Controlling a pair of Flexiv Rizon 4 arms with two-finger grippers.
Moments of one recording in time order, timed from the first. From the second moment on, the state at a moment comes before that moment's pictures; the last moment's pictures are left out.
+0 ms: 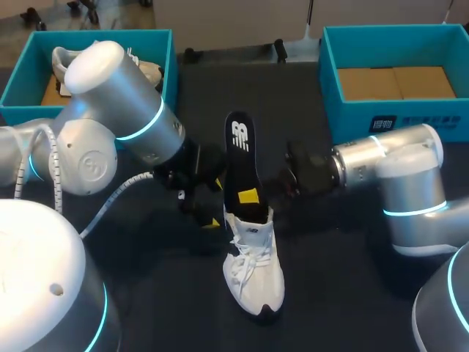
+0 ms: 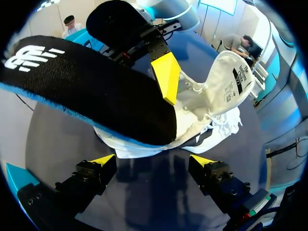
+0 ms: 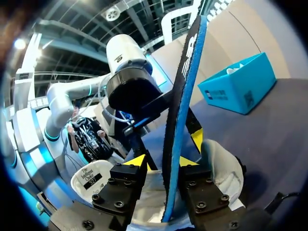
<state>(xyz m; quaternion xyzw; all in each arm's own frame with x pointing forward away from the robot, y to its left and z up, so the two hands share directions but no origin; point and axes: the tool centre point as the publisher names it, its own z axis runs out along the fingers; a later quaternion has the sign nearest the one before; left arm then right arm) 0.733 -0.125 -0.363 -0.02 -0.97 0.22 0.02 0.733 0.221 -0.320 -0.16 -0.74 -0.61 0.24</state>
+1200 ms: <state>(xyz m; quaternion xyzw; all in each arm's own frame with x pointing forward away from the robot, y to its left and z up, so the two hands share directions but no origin) 0.733 -0.125 -0.363 -0.02 -0.97 0.22 0.02 0.721 0.223 -0.348 -0.27 -0.71 -0.58 0.30</state>
